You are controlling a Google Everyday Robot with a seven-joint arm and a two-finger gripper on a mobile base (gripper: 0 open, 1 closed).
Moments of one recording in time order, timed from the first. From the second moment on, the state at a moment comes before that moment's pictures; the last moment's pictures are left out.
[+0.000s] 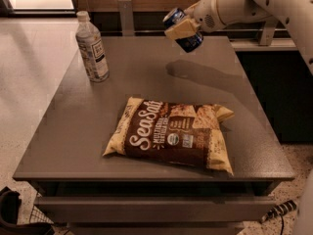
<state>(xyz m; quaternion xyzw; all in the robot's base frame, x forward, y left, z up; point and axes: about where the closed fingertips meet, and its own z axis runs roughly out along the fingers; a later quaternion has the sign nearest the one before) 0.739 -0.076 0.955 -0.48 0.71 0.16 0.48</state>
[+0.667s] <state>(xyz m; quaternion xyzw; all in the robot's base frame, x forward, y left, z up) 0.762 -0.069 0.945 -0.51 0.63 0.25 0.53</state>
